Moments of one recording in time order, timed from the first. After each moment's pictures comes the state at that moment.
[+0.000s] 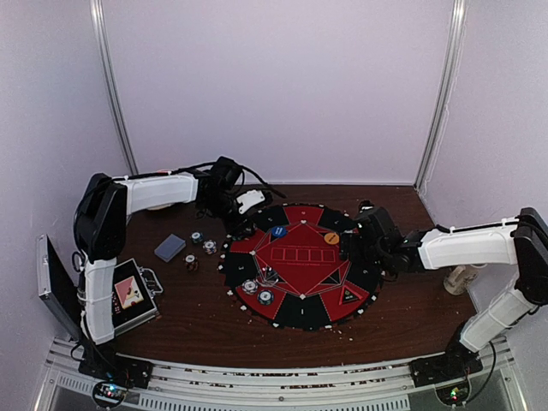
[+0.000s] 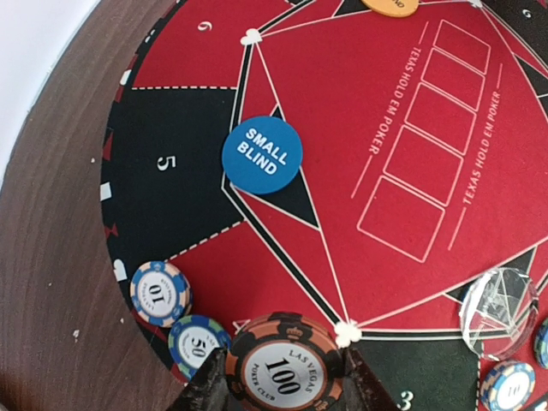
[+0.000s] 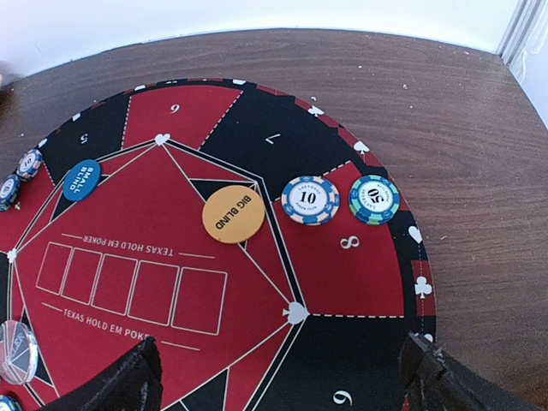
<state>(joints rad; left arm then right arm) -0.58 2.11 1.70 -0.61 0.22 0.54 0.73 1.48 0.78 -0.04 0.51 0.50</state>
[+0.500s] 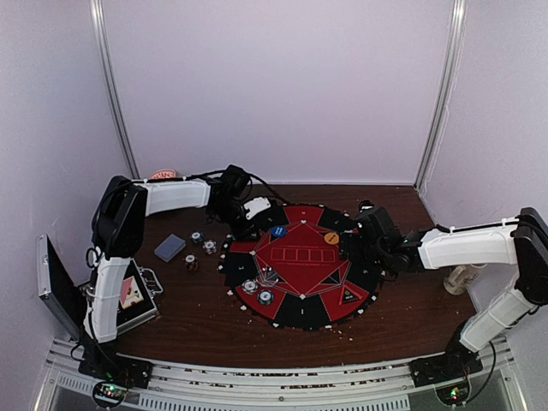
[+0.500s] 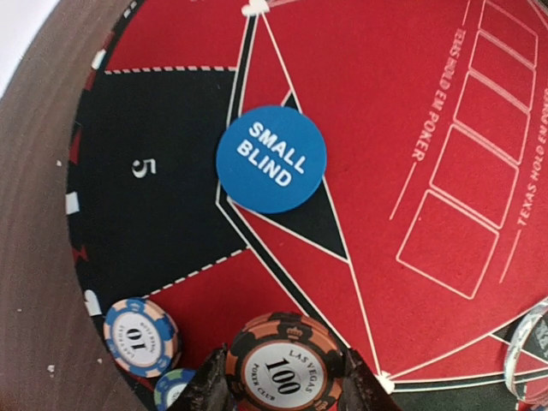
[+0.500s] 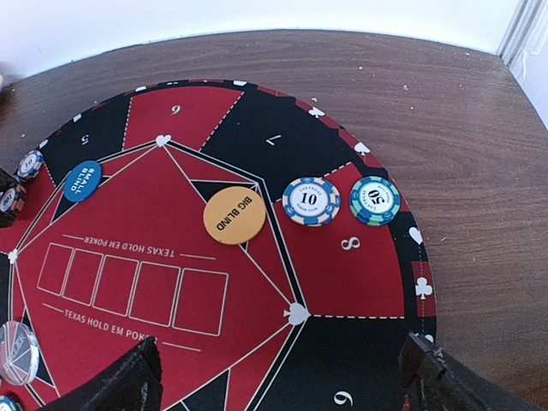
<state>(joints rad) -0.59 2.26 1.80 -0.59 0.21 0.54 0.73 1.48 0.78 -0.04 0.51 0.50</state>
